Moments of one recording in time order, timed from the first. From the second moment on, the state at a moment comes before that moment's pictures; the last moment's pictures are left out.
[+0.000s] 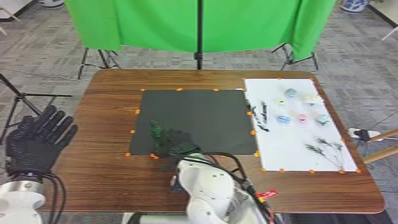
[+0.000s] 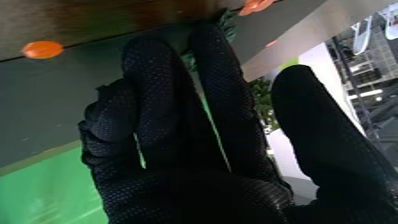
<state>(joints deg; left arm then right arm) 128.1 -63.2 -109.1 -120.7 12.3 10.2 9.6 -86.7 -83.2 43.5 -105.9 -143.2 -18.8 32.8</state>
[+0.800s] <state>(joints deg) 127.9 -64.2 -109.4 -120.3 12.2 9.7 8.9 -87.7 -82.9 43.5 -108.1 -141.8 -17.9 34.5</state>
